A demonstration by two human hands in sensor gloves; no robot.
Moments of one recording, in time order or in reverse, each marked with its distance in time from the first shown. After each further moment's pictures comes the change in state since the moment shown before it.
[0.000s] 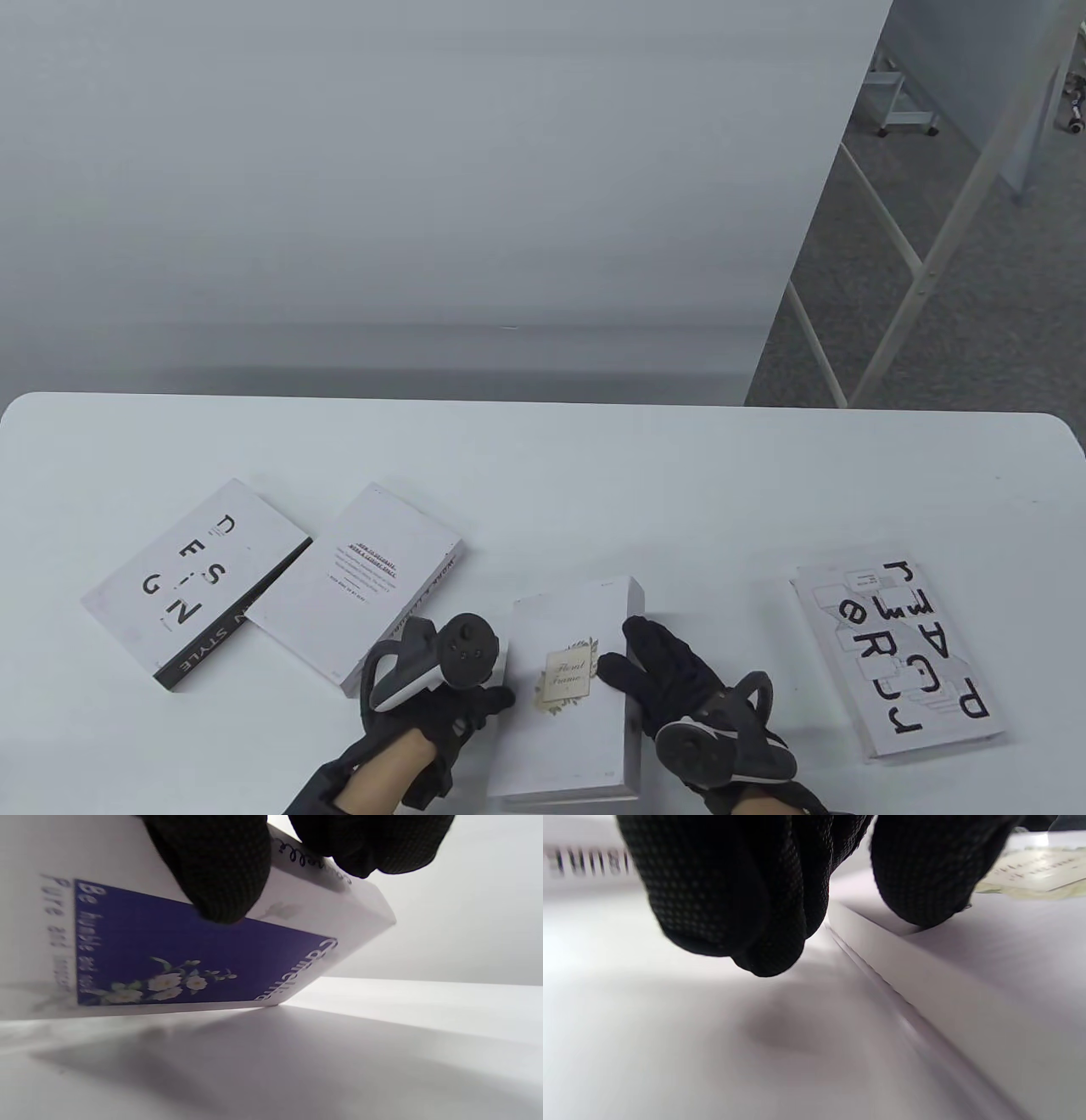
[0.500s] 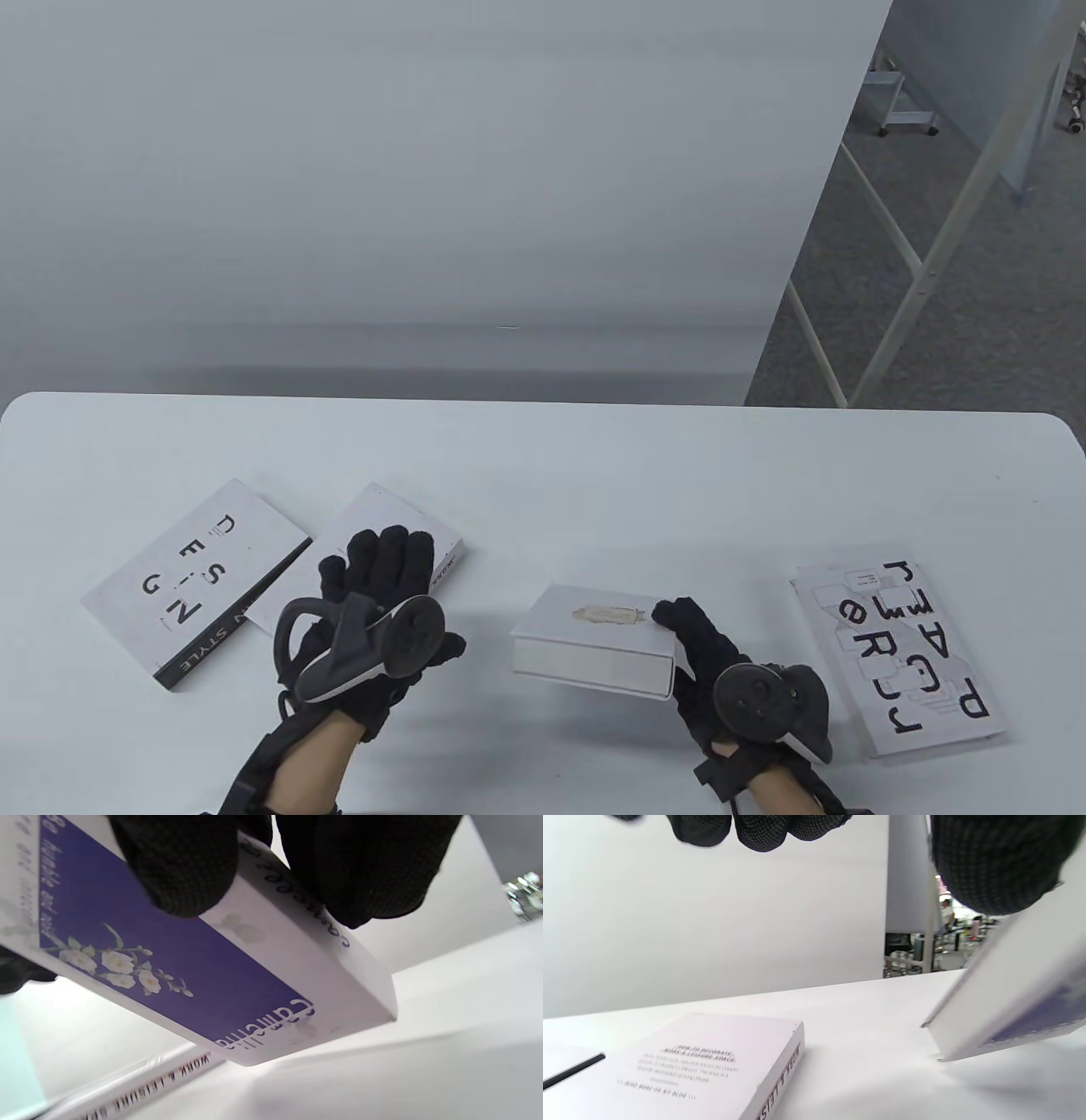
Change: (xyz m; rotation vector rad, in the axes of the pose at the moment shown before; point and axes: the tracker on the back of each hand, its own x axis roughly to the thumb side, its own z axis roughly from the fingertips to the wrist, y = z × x) left_hand -0.020 0.104 0.052 0.265 0.004 -0.273; right_hand -0.052 -0.015 0.006 -0.154 0.395 -0.382
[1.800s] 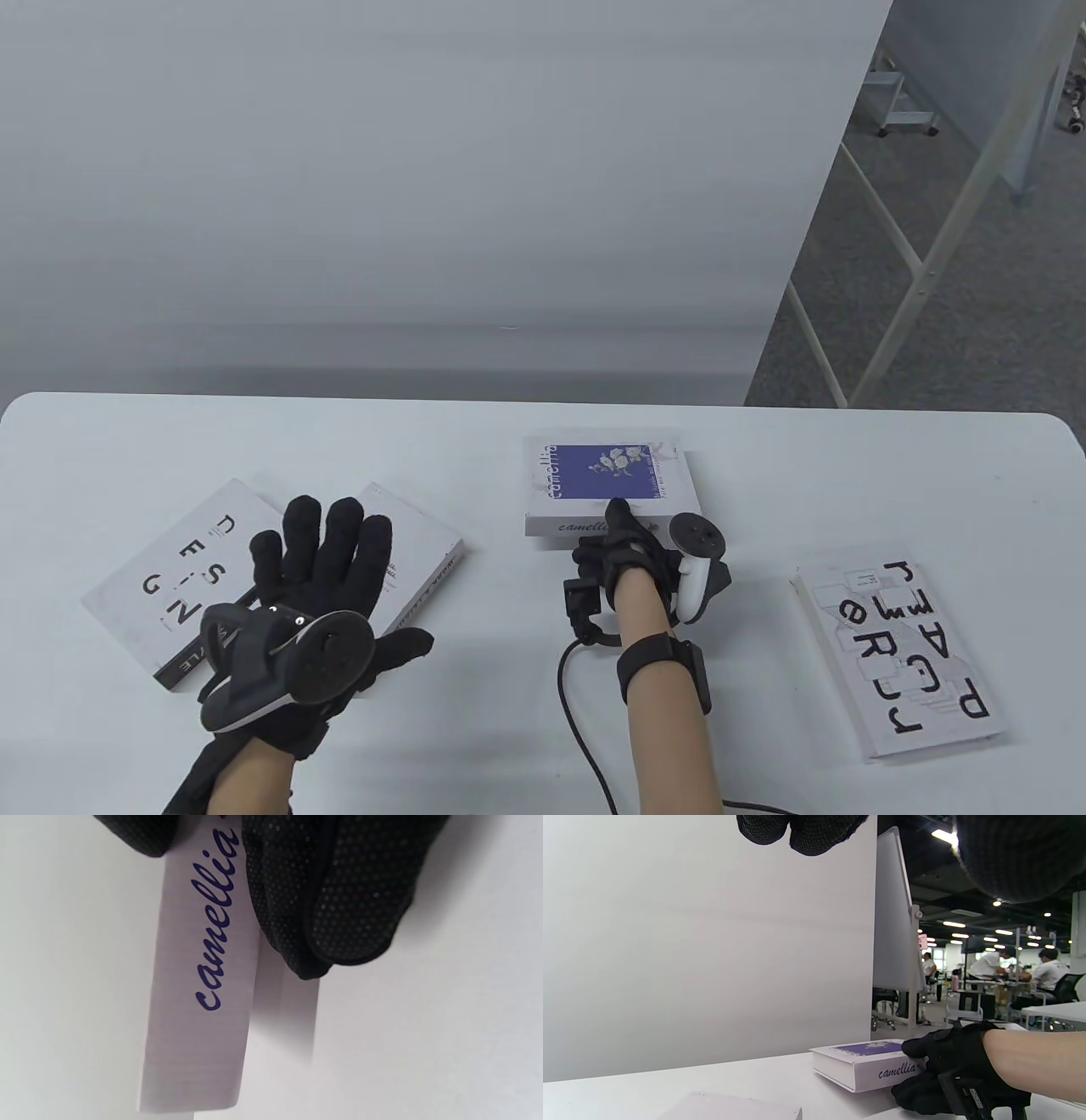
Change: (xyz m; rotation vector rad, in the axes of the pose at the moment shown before) left_hand -0.025 0.062 0.038 0.157 -0.017 0.058; right_hand -0.047 0.120 -0.146 0.031 0.983 -0.762
